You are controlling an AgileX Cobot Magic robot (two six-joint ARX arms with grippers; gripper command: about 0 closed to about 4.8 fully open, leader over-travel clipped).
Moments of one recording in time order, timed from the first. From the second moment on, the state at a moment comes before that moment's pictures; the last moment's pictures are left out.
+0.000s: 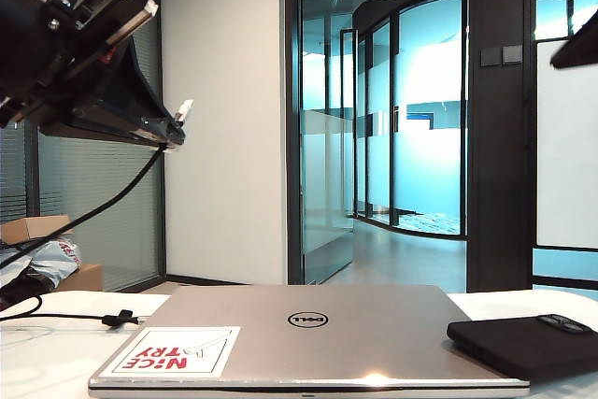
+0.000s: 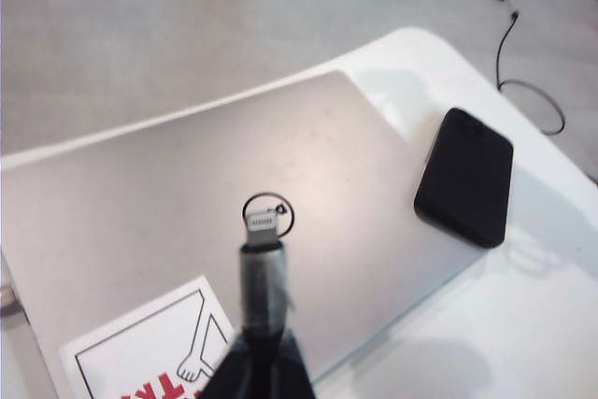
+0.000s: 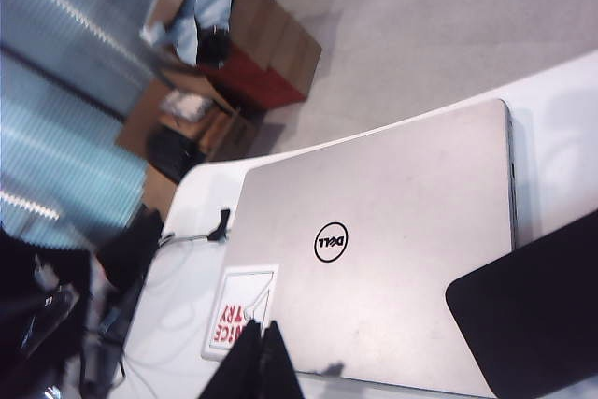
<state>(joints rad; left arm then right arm) -0.57 1.04 0.48 0.11 0.15 -0.17 0.24 0.56 0.41 -0.19 -0.28 0.63</state>
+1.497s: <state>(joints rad) -0.57 1.19 0.50 0.22 0.16 -0.11 -0.09 1.05 0.15 0.20 -0.46 1.00</state>
